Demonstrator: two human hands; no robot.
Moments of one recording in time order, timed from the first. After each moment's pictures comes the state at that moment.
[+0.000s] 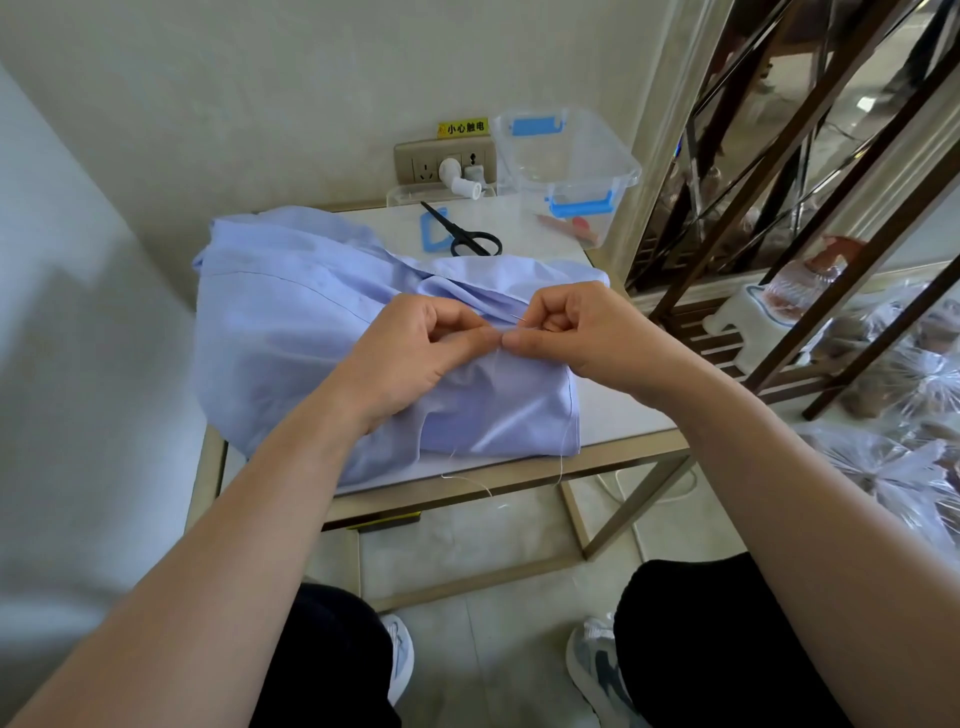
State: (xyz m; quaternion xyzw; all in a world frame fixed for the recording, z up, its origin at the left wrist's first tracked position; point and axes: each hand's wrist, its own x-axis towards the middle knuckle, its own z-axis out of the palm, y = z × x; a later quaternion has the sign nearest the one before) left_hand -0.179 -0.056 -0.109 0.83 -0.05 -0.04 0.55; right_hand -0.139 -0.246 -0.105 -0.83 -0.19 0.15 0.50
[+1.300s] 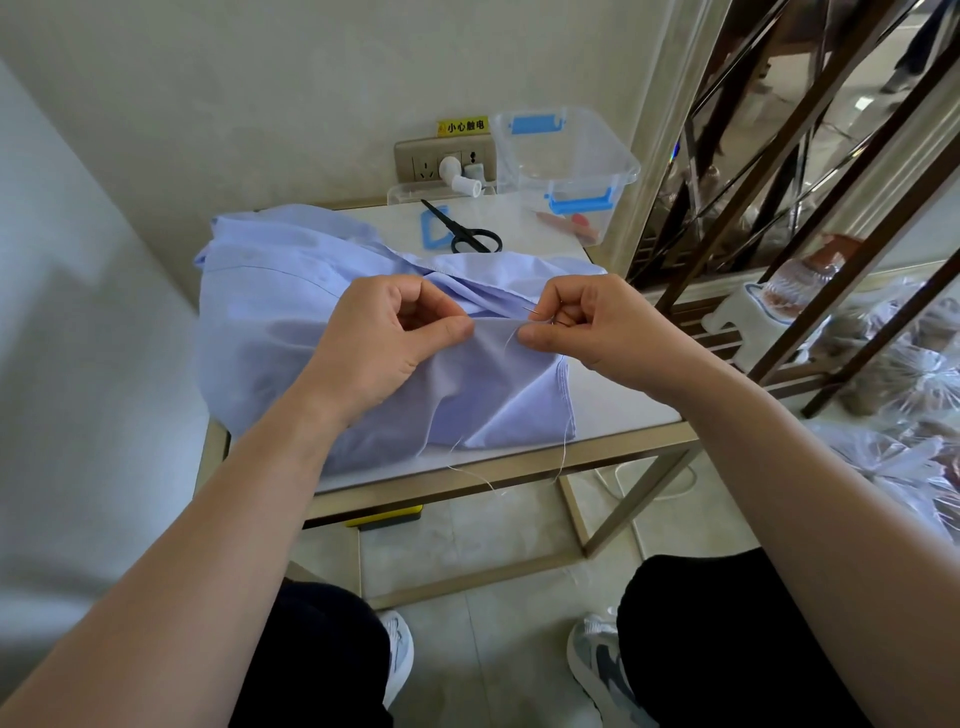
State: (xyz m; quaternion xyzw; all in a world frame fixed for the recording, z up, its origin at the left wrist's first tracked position) left_hand -0.185 -0.040 -0.107 0.83 -0.02 0.06 0.55; right_hand -0.139 -0.256 -0.108 -0.84 -0.20 0.11 0.49
